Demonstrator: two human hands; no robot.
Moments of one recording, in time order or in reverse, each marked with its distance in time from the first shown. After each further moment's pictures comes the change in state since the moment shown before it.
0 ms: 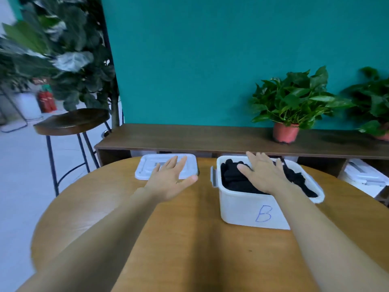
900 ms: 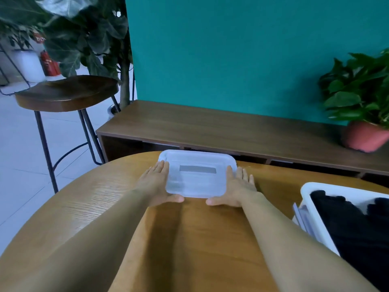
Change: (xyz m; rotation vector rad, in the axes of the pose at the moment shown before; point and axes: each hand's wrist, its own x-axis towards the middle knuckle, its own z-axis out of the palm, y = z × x) left_hand 0.144 -0.234 0.058 0.082 -0.175 -0.201; right_hand 0.205 -0.182 0.169 -0.070 -0.427 0.001
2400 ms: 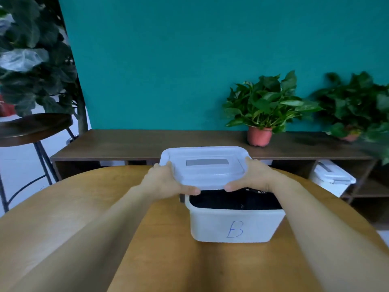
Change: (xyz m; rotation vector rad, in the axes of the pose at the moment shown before) left_hand -0.144 0.266 -0.063 -0.309 0.042 0.053; right_hand -0.243 0.242 -0.094 0.420 0.207 0.061
